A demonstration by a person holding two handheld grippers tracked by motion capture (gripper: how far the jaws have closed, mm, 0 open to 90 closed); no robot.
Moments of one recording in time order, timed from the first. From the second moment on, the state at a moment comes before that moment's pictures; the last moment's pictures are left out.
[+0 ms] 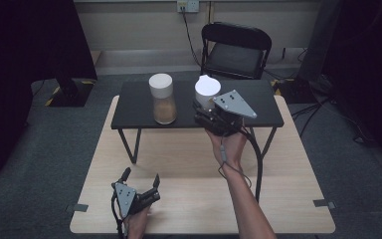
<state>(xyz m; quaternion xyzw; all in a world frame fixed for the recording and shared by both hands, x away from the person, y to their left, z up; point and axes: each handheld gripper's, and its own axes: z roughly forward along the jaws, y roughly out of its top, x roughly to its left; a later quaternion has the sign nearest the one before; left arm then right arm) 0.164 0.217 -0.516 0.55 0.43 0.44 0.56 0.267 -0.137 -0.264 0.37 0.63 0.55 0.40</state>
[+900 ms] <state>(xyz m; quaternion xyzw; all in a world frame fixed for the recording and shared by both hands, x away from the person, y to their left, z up) 0.164 0.217 -0.516 0.55 0.43 0.44 0.56 0.290 -0.127 -0.274 0.39 0.62 0.54 0.41</state>
